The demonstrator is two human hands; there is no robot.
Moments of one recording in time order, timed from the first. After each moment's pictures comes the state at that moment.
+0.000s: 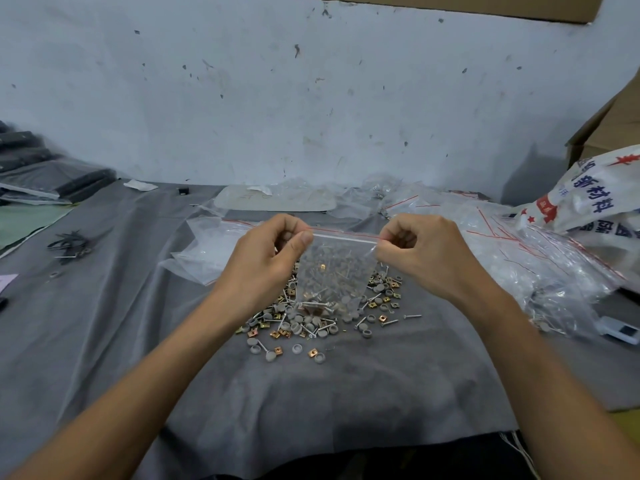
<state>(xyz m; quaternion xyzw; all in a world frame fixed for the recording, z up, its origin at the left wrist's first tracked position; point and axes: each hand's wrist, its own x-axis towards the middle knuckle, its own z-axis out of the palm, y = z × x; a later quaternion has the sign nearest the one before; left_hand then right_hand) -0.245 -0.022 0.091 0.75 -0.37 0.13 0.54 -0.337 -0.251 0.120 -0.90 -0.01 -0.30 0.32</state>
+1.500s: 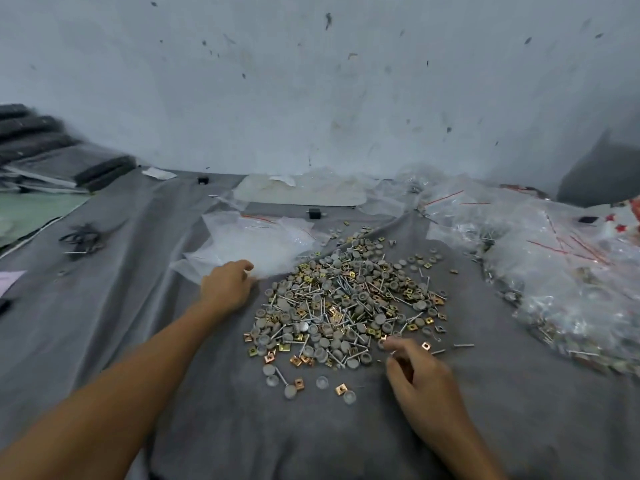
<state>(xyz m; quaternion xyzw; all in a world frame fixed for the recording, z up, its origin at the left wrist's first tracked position) -0.045 0.024 -0.041 0.97 -0.11 0.04 0.19 -0.309 -0.235 -0.067 -0.90 0.12 -0.20 0.36</state>
